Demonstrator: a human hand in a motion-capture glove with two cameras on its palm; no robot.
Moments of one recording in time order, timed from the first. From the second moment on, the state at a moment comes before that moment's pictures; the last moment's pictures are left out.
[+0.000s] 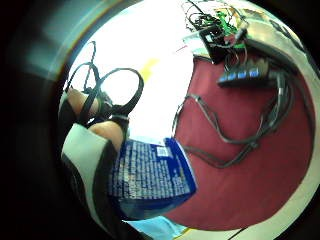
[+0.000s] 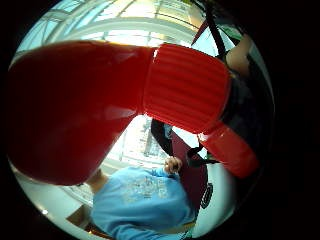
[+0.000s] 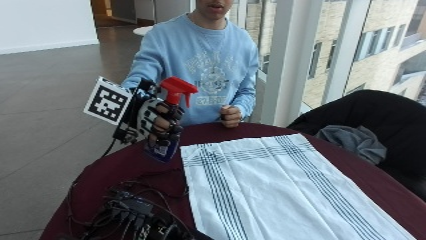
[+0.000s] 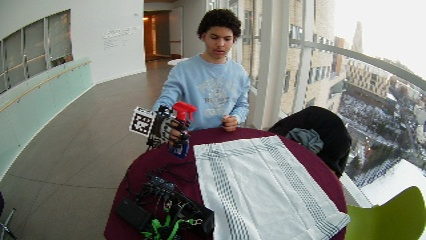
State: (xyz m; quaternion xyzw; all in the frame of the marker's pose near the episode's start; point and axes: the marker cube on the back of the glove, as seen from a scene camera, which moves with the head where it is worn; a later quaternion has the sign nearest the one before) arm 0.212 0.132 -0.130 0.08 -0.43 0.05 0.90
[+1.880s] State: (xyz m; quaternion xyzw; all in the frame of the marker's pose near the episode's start) arm 0.141 -0.026 -0.138 -0.17 -0.16 0.14 0.96
